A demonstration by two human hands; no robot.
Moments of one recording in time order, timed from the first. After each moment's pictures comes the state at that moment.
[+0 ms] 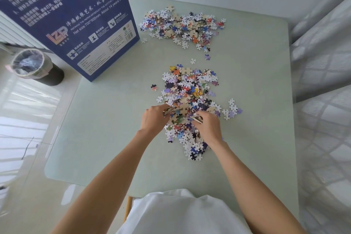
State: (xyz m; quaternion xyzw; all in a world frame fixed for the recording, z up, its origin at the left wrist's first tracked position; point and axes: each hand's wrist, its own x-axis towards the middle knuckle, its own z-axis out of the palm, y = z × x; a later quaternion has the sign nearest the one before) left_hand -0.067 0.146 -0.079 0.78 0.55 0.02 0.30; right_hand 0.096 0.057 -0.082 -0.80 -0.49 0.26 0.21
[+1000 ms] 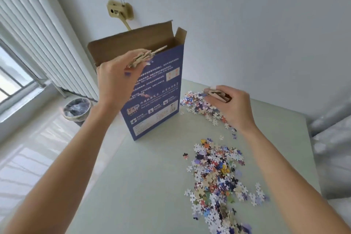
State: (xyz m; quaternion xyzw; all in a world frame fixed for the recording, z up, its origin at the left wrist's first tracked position) left_hand -0.190 0.300 0.222 0.74 0.47 0.49 0.02; right_hand 0.070 0.231 0.181 -0.59 -0.61 0.23 0.47
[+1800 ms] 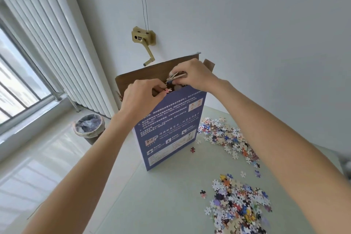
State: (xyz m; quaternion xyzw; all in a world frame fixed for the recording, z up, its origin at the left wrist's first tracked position) left_hand -0.215 0.388 0.218 0.76 0.57 0.29 0.08; right_hand -0.030 0.448 0.242 -0.45 -0.85 0.13 0.23
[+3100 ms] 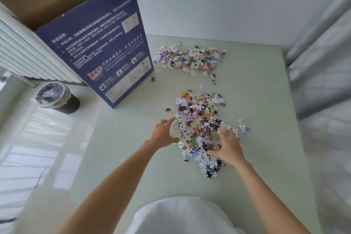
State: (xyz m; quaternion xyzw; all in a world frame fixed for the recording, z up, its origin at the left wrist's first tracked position) left_hand -0.099 0.179 -0.048 0.78 0.50 -0.11 0.35; right_hand 0.105 0.043 -0.062 -0.83 -0.45 0.32 -0.01
